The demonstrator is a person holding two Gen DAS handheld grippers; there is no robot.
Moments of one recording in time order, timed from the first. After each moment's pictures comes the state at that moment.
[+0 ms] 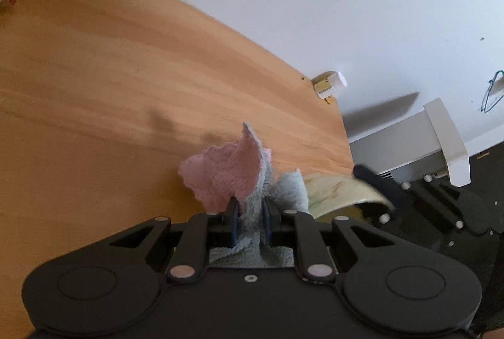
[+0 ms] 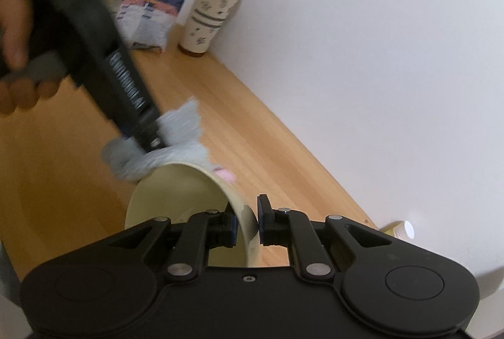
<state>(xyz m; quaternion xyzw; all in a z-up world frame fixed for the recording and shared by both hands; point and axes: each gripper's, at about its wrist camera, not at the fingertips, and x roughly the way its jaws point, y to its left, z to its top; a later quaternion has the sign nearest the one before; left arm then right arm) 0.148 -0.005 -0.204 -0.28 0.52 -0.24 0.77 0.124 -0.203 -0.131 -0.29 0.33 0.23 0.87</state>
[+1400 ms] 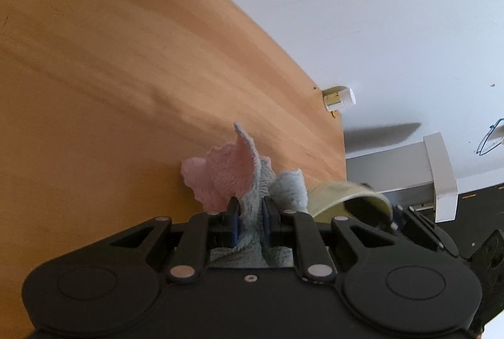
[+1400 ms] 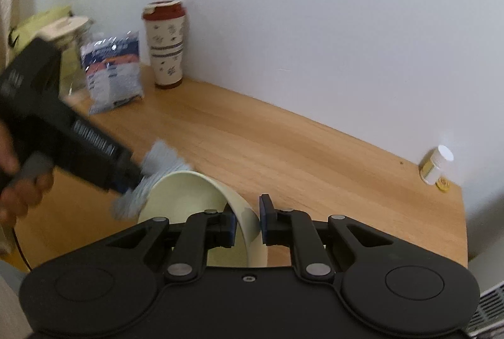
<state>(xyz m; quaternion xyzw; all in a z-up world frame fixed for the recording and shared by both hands) 0.140 0.010 -0.221 -0.37 0.54 -0.20 0.73 0.107 -0.262 -0.134 -0.07 0.39 0.22 0.89</state>
